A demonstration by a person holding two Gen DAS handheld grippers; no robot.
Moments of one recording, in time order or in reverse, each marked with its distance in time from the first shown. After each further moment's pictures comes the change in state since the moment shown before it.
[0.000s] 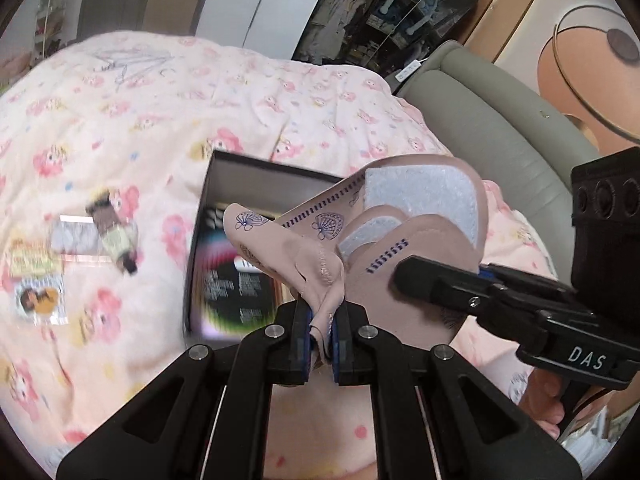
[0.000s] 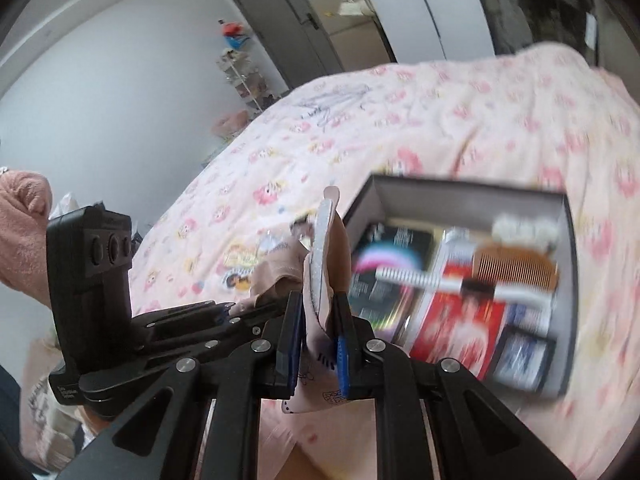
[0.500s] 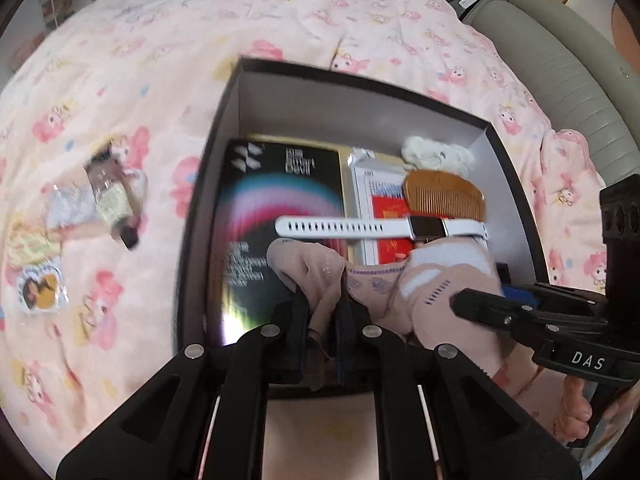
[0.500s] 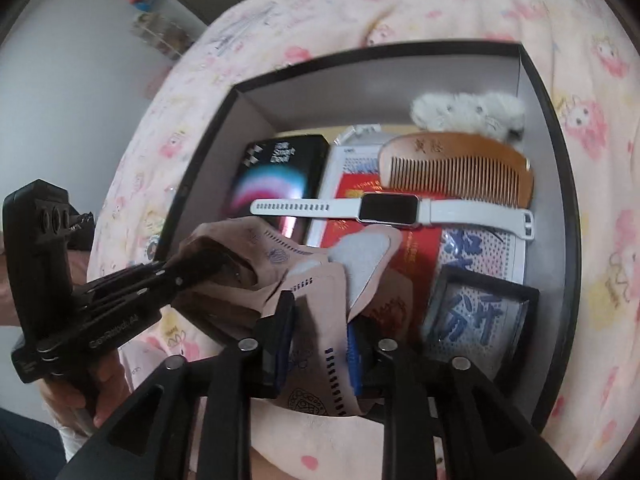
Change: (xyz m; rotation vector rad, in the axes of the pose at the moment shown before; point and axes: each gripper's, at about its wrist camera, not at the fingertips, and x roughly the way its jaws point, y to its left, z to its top) left arm 0.098 0.023 -0.002 -0.021 0.271 0.223; right arm 0.072 -0.116 -0.027 0.287 0.312 -0.108
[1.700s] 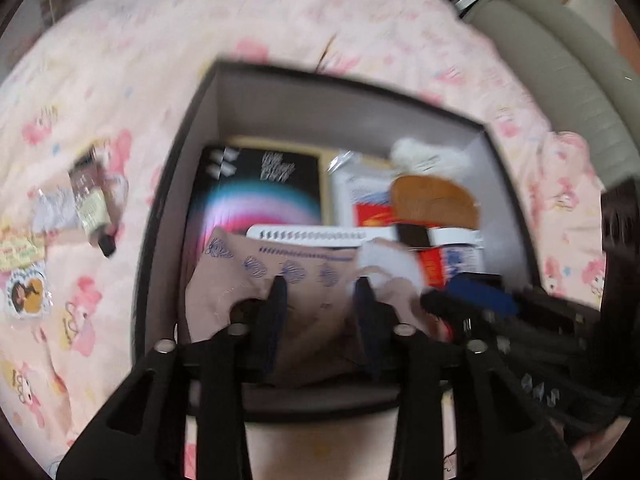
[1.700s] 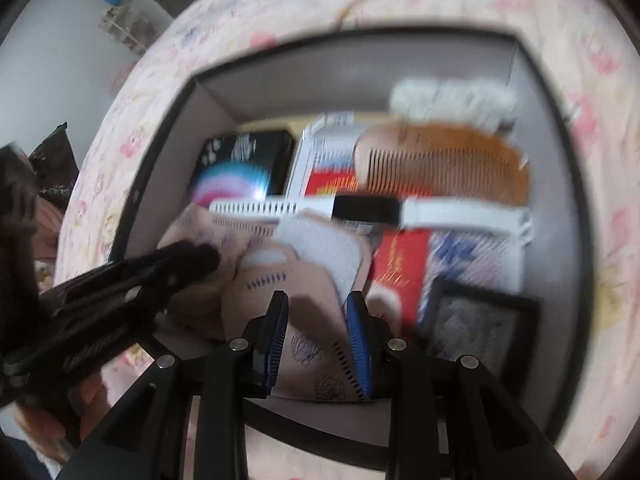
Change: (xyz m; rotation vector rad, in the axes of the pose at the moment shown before) left arm 0.006 -0.020 0.005 0.003 -0.026 -0.020; right arm 0.002 0.004 0.004 -0.015 -0.054 -0.162
